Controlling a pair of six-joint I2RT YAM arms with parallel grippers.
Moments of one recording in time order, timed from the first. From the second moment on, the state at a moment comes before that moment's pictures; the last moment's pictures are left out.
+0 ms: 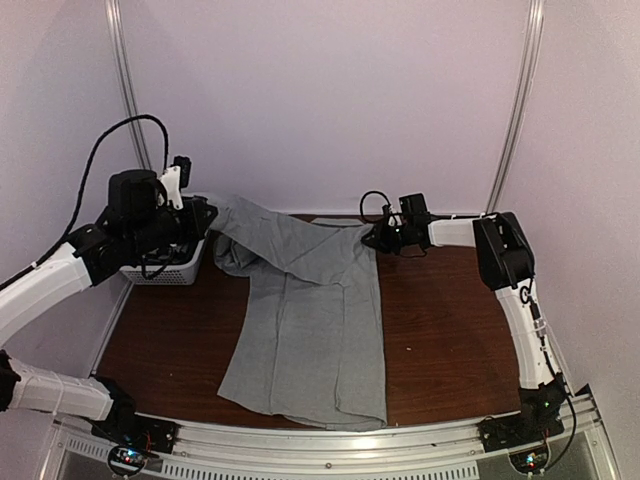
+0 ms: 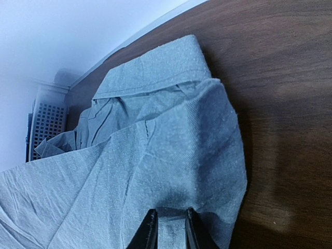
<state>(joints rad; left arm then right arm) -0.53 1.11 1.01 -0.21 -0.08 -0.36 0.31 2.52 1.92 -0.03 -0.54 0.68</state>
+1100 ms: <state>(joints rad) -0.66 0.92 0.82 -0.12 -0.18 -0.32 0.31 2.63 2.09 -0.07 -0.51 0.74</state>
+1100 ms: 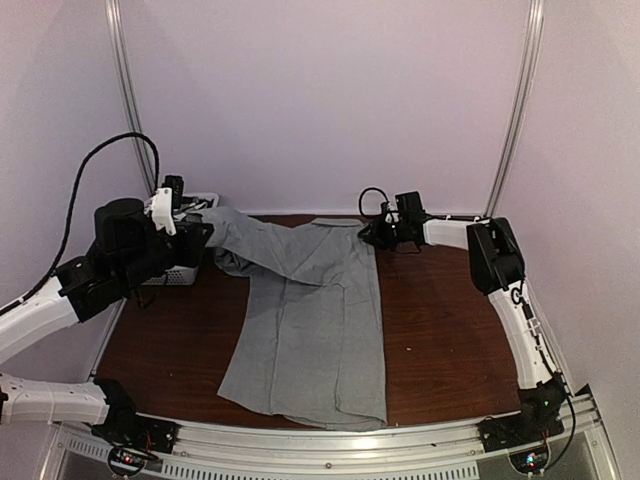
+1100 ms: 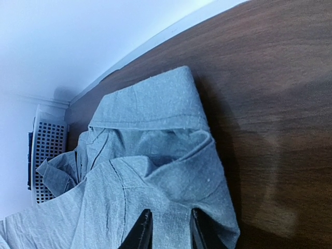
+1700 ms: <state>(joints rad) -0.66 1.15 0.97 -0.14 -0.11 -0.27 0.27 2.72 2.19 0.02 -0.56 0.87</state>
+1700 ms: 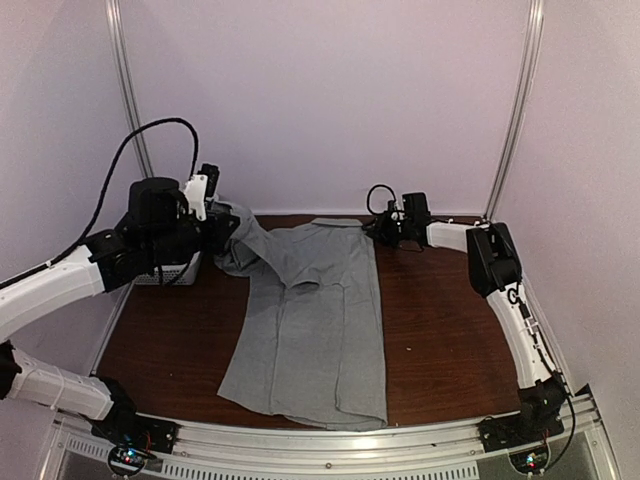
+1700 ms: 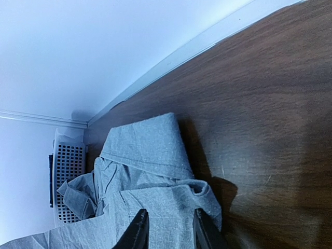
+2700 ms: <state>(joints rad) -0.97 1.93 1.41 -0.24 0.38 0.05 0.25 1.96 1.30 0.11 -0.43 0.70</state>
